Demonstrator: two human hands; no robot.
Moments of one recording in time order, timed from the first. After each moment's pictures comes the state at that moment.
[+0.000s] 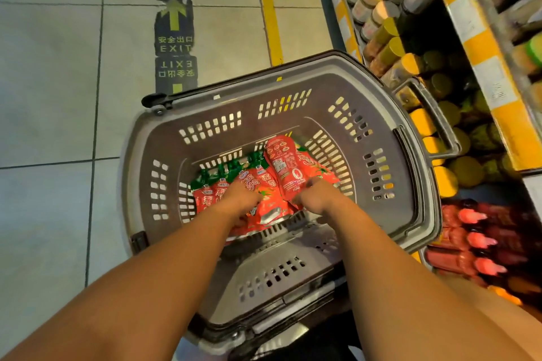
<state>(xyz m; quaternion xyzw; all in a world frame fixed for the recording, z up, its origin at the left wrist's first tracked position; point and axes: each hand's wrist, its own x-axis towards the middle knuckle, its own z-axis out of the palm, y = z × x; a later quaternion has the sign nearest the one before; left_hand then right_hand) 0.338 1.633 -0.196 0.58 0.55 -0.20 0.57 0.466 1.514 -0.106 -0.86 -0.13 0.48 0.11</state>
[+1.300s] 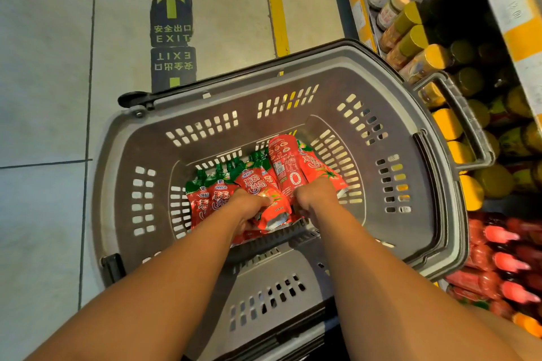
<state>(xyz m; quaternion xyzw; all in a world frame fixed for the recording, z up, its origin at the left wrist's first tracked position) 0.359 1.631 -0.249 0.40 0.60 -0.18 0.67 0.485 1.537 -0.222 -0.88 0.06 0.41 0.22</state>
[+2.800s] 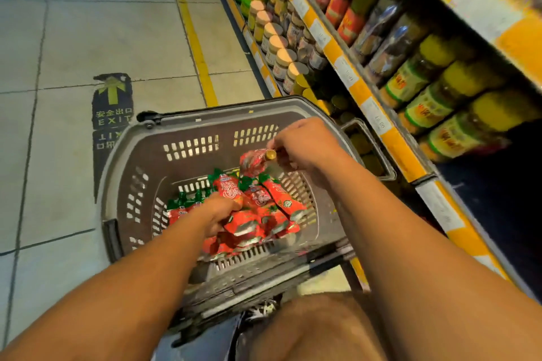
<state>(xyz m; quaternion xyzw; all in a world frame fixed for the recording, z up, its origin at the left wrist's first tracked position) 0.455 1.637 -0.195 0.50 0.47 -0.15 0.71 0.589 1.522 0.024 -0.87 -0.14 0.29 0.38</state>
